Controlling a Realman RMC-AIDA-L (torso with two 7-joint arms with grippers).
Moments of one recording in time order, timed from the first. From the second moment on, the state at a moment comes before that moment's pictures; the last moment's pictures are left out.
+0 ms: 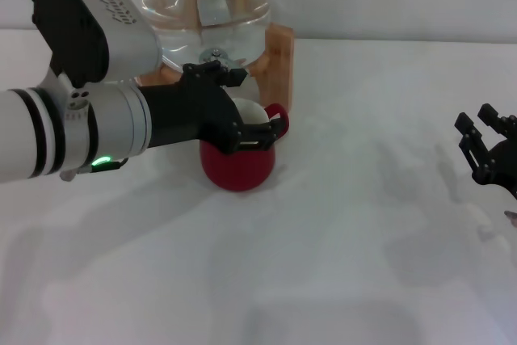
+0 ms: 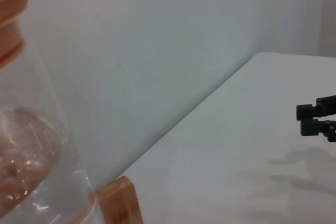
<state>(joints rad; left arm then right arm) -0.17 -2.09 1.61 1.62 -1.03 -0.95 1.07 0.37 2.01 0.63 0.24 -2.39 -1.24 0.25</state>
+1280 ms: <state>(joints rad) -0.24 -2.08 1.60 1.57 -1.02 -0.94 1.09 0.37 2.01 0.63 0.24 -2.39 -1.24 0.25</state>
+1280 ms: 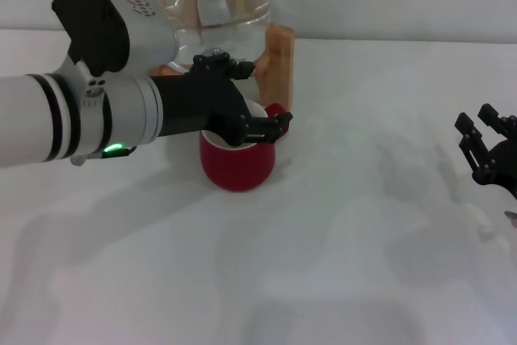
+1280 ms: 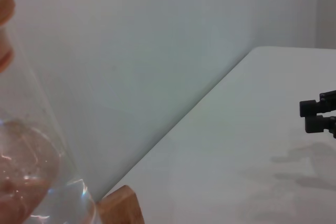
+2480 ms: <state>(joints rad) -0.26 -2.08 1.60 1.56 -1.00 -0.95 1.08 0.36 2.01 0.63 0.25 -2.39 -1.24 0.25</state>
